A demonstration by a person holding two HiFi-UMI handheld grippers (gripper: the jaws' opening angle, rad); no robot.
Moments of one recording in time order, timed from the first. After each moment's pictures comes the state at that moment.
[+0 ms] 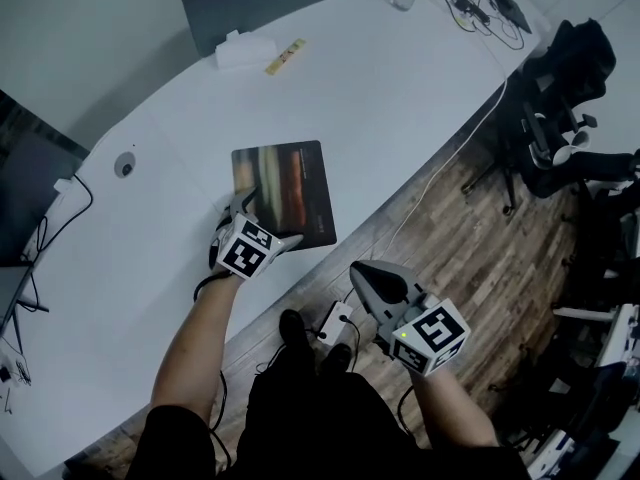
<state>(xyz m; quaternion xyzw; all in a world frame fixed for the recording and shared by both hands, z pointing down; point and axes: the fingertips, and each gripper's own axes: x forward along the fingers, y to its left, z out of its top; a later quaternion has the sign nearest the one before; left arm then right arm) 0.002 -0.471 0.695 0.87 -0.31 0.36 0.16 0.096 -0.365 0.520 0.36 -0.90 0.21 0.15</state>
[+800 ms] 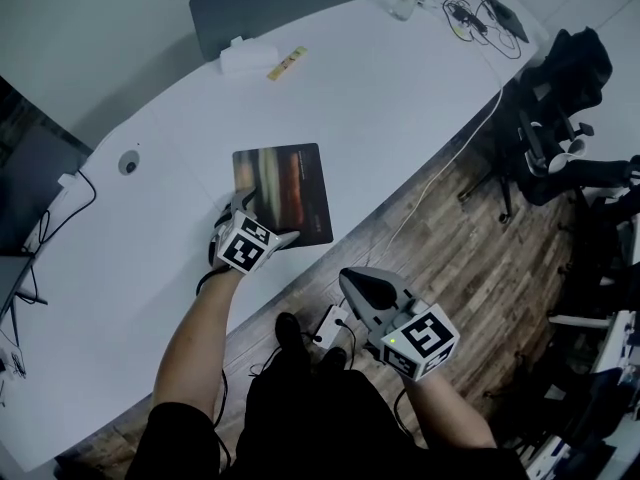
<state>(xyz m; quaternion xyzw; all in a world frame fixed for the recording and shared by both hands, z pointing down) 0.001 -0.474 0.691 0.87 -0.32 0.35 0.15 0.083 -0.347 0.505 0.34 -0.91 0.20 0.14</state>
